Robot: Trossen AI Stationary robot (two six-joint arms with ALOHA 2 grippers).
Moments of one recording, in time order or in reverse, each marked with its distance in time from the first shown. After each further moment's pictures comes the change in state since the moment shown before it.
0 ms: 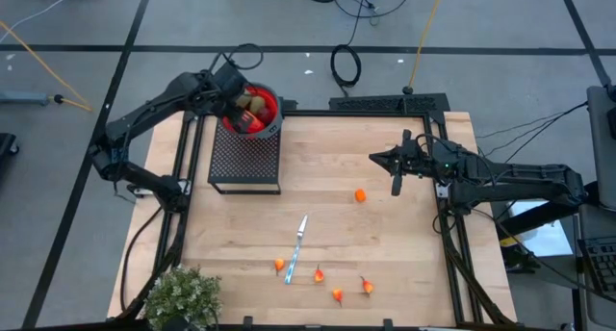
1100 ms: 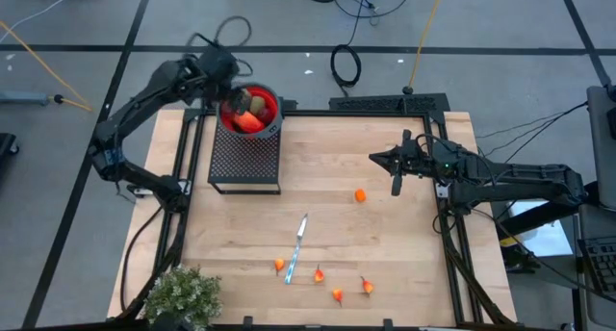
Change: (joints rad) left arm 0.009 -0.003 0.201 0.002 -0.028 0.040; right arm 0.000 0.000 0.000 0.001 0.000 0.000
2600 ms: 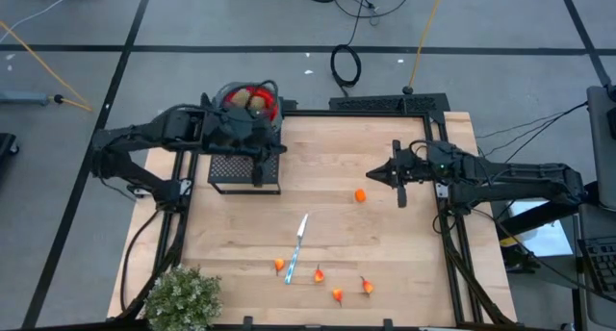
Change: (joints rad) left arm -0.707 -0.014 0.078 0.241 0.084 -0.041; right arm 0.003 0.025 0.000 -0.031 -0.265 0.006
